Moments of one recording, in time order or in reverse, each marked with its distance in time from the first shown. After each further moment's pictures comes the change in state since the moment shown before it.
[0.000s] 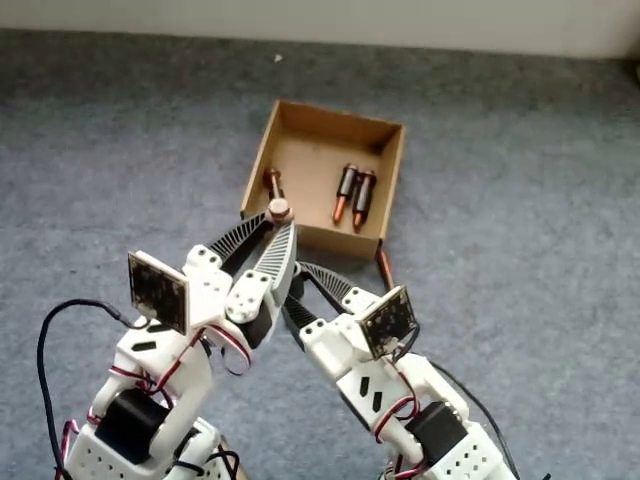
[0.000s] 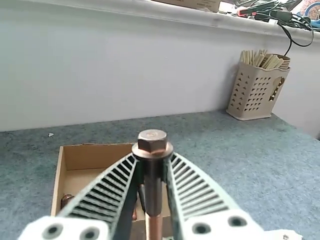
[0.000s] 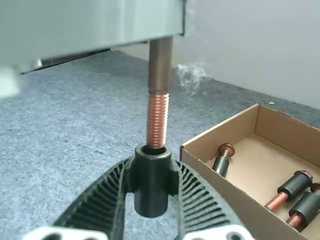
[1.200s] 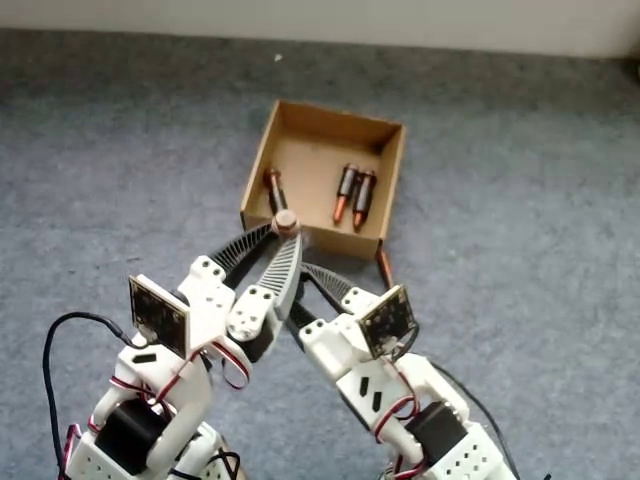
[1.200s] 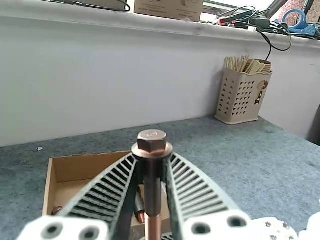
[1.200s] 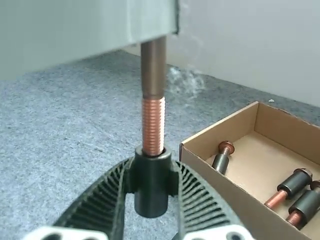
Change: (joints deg) left arm 2.9 -5.8 4.0 0.0 -2.5; right arm 0.0 0.1 0.0 0.1 0.1
